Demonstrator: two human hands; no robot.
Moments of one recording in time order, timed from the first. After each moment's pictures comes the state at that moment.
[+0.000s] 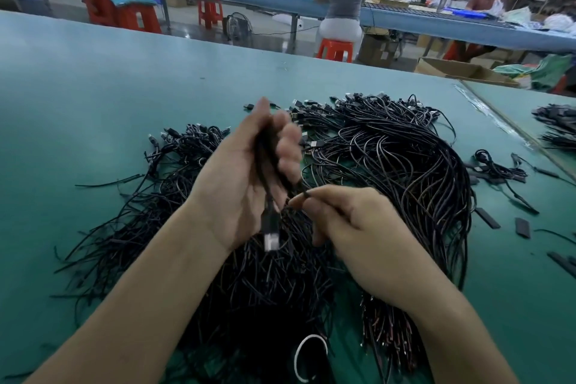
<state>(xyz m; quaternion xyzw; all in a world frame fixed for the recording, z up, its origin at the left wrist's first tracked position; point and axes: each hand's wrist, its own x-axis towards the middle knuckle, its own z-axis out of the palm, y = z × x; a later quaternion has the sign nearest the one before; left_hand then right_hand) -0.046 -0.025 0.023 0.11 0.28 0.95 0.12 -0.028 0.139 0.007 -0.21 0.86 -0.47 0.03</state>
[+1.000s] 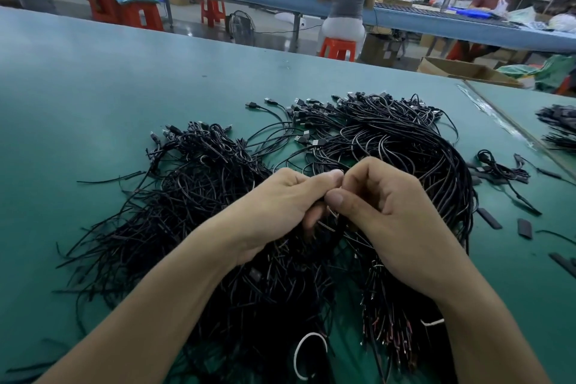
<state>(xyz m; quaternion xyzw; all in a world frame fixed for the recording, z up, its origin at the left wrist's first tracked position) -0.044 -0.007 0.001 0.09 0.76 0.63 0.11 -0.039 0.160 0.008 -0.24 0.82 -0.52 -0.04</state>
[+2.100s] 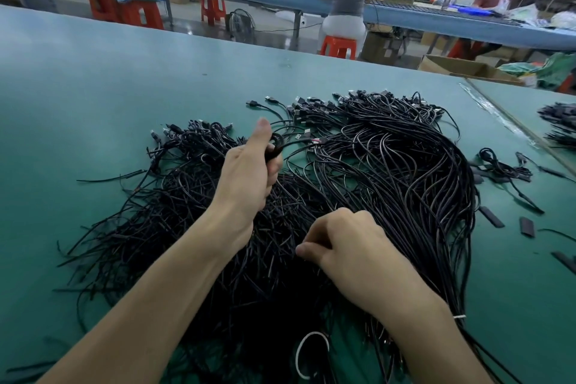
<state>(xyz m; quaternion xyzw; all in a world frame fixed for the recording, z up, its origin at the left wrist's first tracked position) -0.057 -0.021 -0.003 -0.09 0.66 0.75 -0.06 -0.029 0.131 -0.018 -0.14 0.96 -0.23 0.07</state>
